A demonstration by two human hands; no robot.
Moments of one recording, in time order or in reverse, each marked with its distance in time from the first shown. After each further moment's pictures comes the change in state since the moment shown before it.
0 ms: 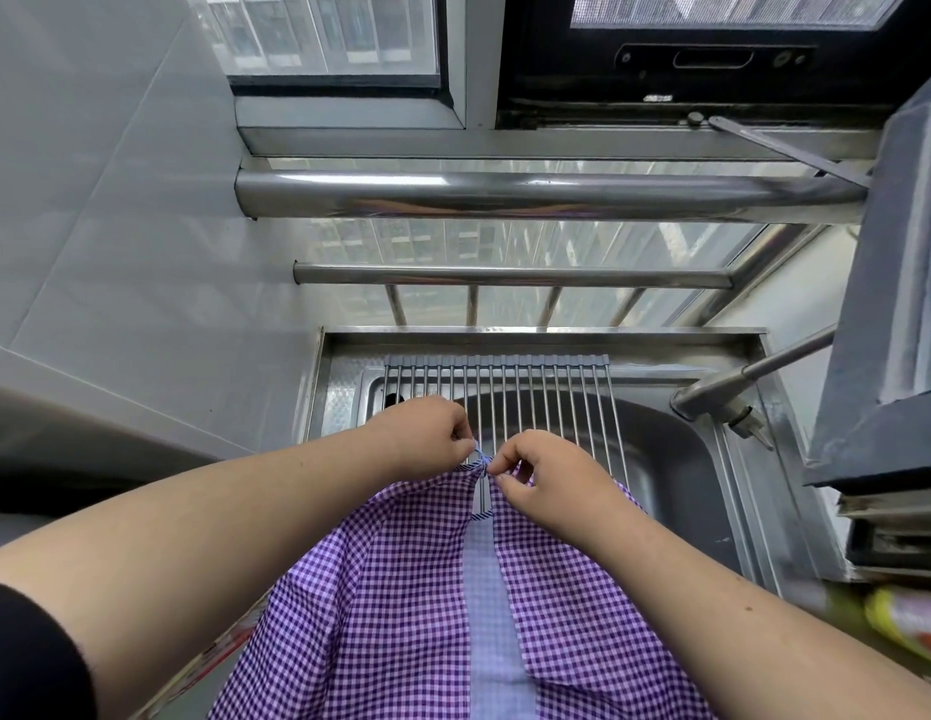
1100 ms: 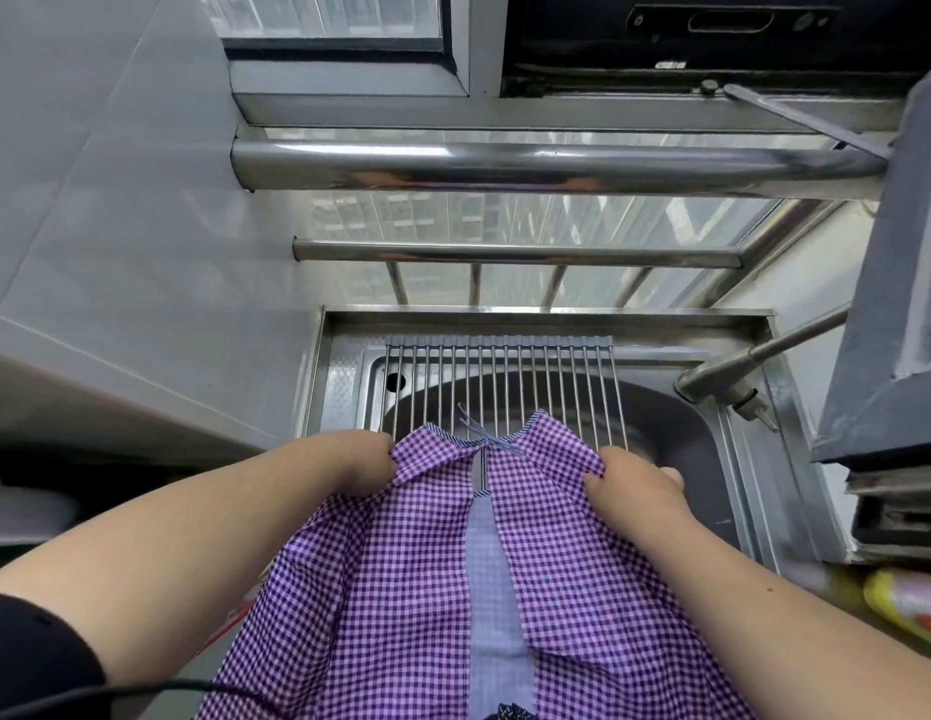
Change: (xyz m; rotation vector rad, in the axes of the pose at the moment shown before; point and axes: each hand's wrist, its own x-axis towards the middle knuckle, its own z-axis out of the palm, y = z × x) left_hand -0.026 -0.062 0.030 0.109 -0.386 -0.348; right_hand -0.004 0.093 0.007 -0.349 -0.037 0.496
